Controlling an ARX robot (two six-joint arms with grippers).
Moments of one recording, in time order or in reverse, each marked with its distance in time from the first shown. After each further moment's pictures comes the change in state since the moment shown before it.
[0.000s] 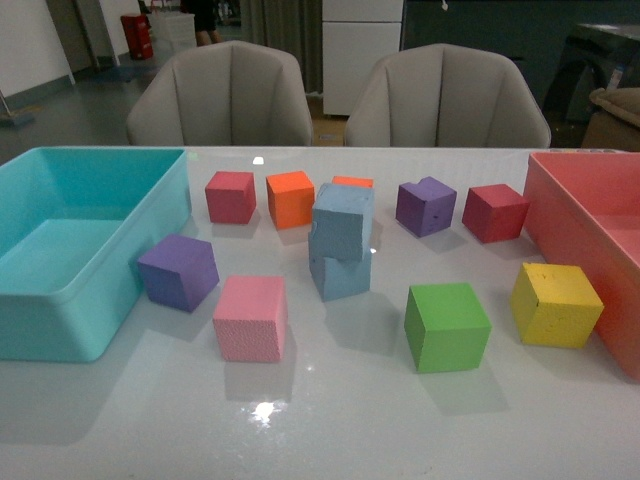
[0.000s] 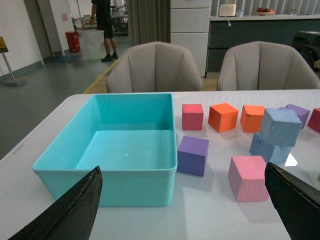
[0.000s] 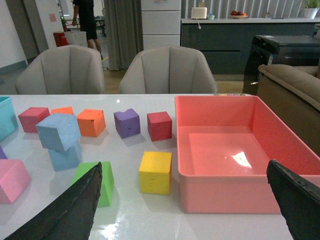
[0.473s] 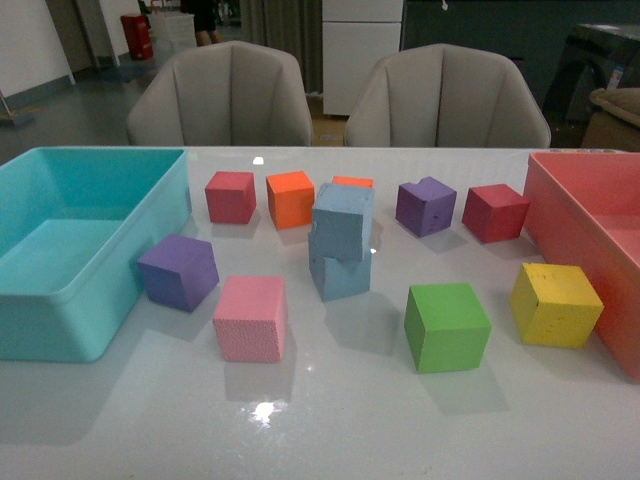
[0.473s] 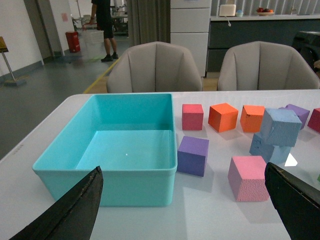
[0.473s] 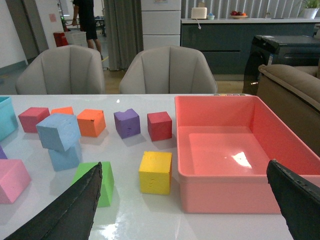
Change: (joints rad) left arm 0.000 0.000 0.000 0.000 0.000 0.000; right arm 0.000 0.000 0.000 0.000 0.000 0.000
